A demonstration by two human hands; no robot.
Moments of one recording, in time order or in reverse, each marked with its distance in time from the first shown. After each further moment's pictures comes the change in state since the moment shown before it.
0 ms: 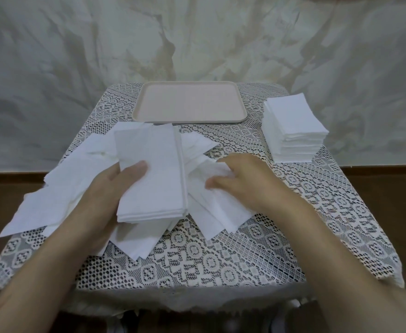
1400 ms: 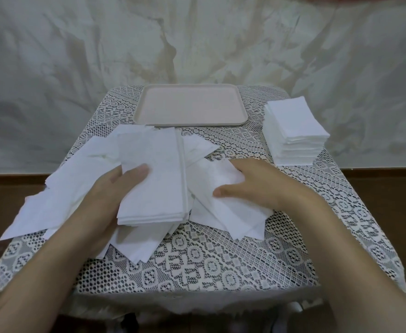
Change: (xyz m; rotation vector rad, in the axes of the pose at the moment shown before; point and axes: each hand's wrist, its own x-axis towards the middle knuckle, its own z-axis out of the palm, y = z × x) left_hand 0.002 0.002 -0.002 -0.022 -0.036 -0.024; right_hand 0.004 0.018 -0.012 0.035 -0.137 0.090
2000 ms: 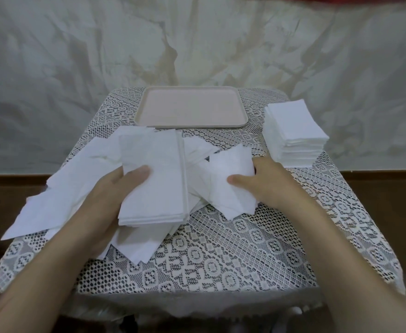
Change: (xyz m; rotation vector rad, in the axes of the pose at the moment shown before) left_hand 0.000 0.000 0.001 0.013 0.015 0.010; right_hand 0.002 0.011 0.004 0.144 0.208 0.205
